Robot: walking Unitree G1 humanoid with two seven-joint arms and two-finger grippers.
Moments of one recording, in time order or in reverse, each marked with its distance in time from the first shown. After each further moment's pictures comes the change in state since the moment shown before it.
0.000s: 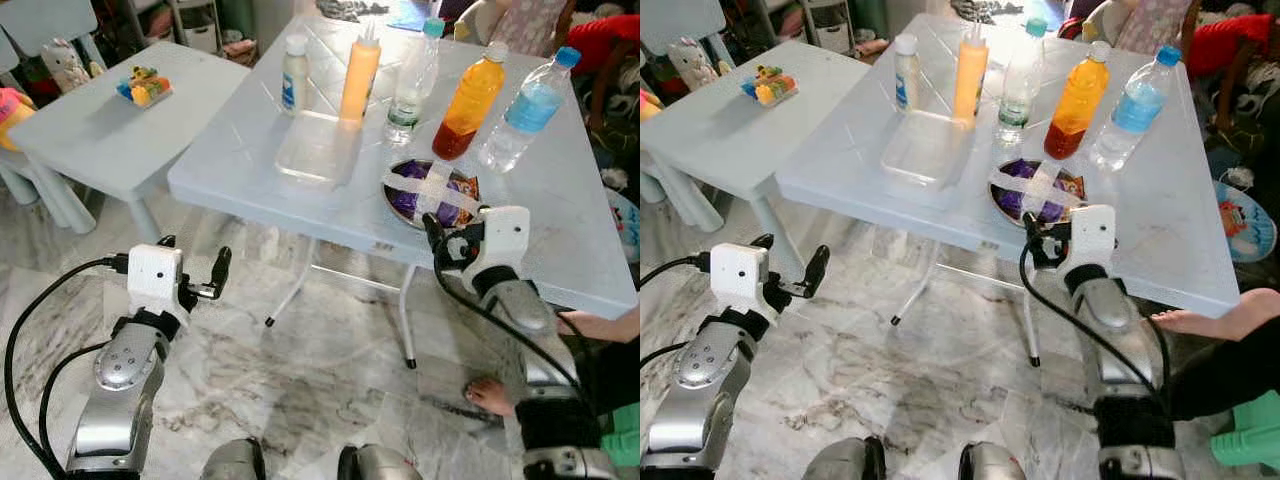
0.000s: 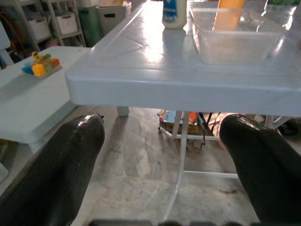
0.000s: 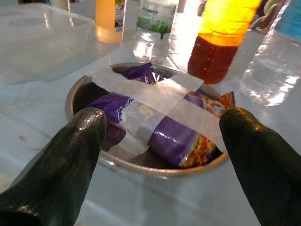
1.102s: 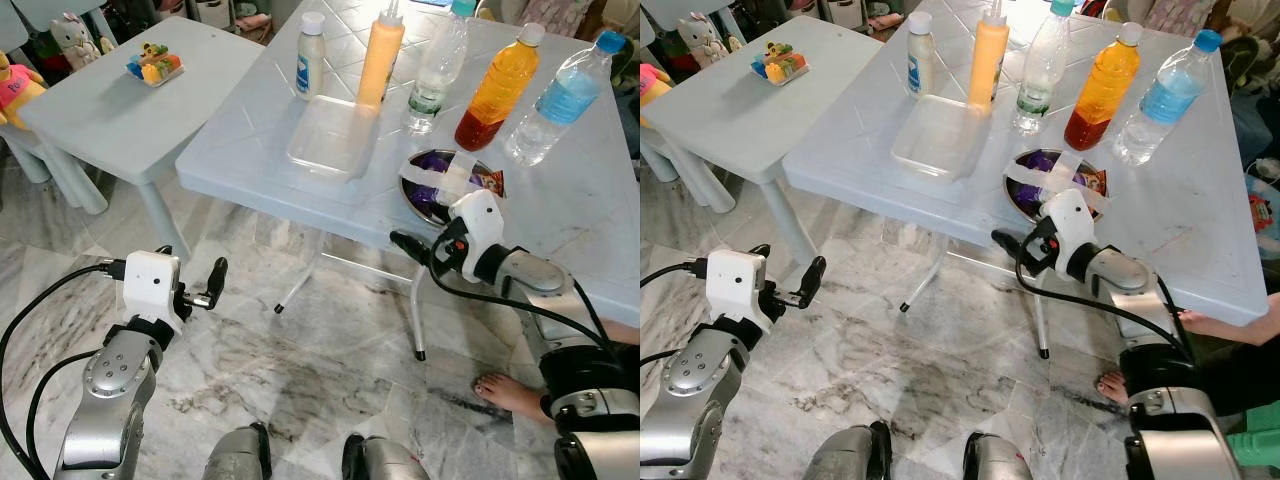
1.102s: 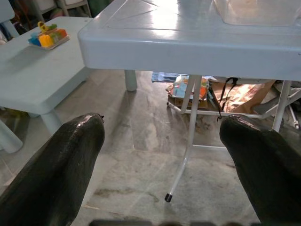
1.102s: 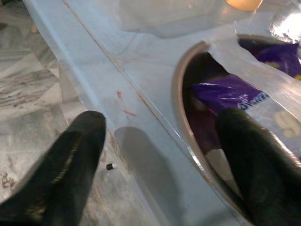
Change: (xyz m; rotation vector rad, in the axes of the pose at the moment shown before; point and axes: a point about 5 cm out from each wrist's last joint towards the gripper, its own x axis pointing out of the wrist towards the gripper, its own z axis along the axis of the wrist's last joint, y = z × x) left arm -0.007 0.002 -0.002 0.013 0.062 -0.005; right arm 0.014 -0.006 0.000 -0.152 0.121 0.473
